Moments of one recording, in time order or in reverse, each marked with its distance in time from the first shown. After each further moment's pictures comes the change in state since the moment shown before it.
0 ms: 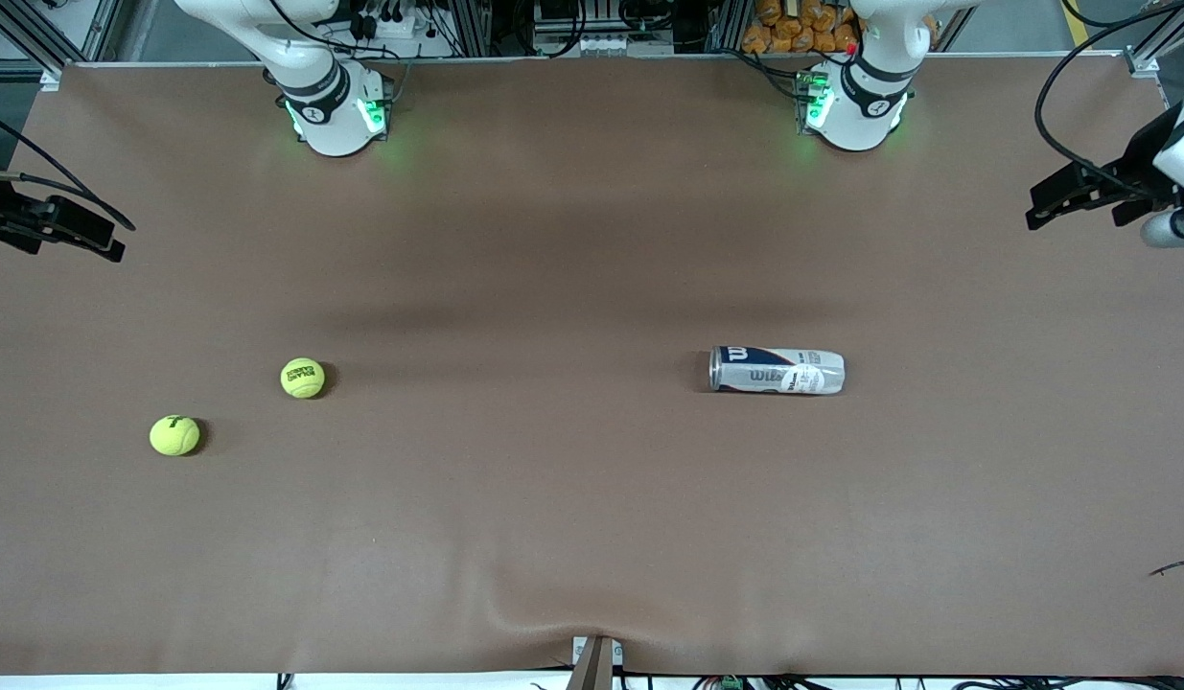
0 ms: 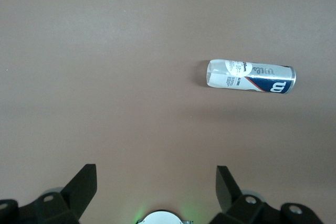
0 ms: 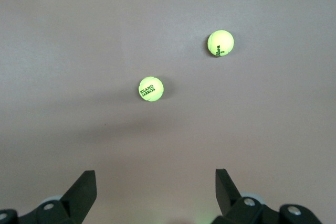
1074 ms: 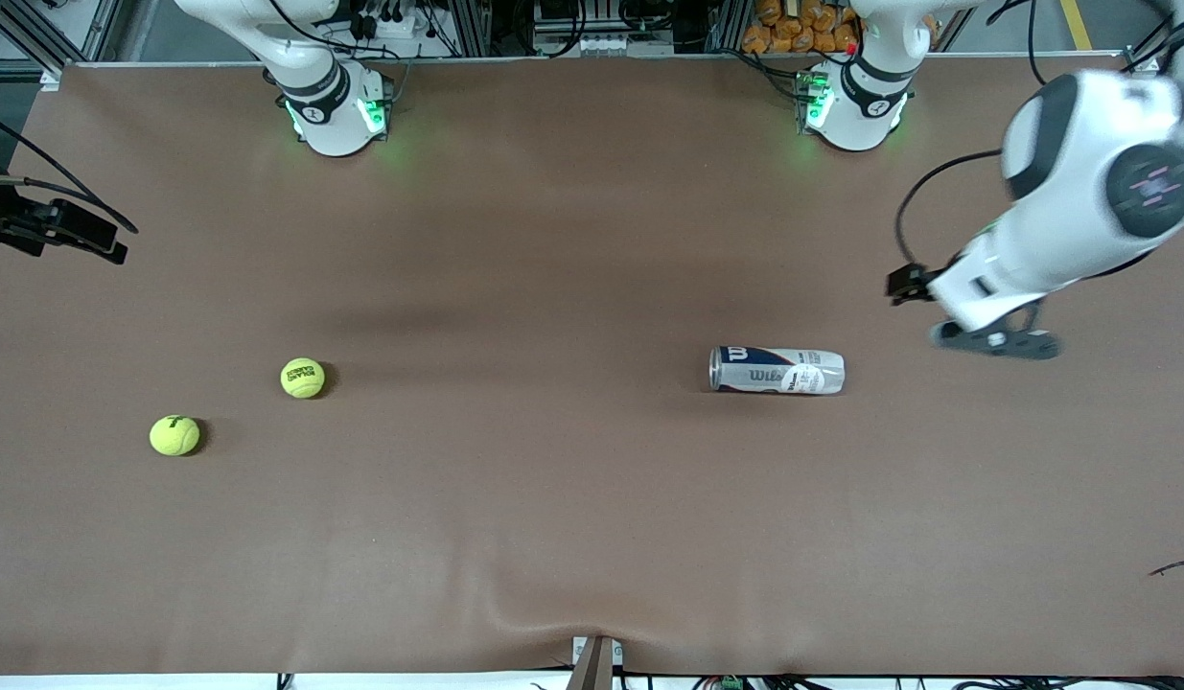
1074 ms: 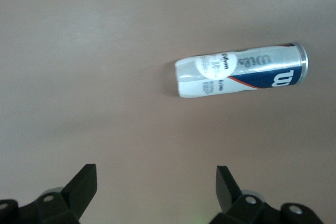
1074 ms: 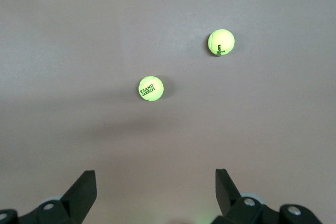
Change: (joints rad) left arm -0.033 0.219 -0.189 -0.174 0.097 0.277 0.009; right arm 0.000 0.006 0.001 0.000 0.000 0.001 0.000
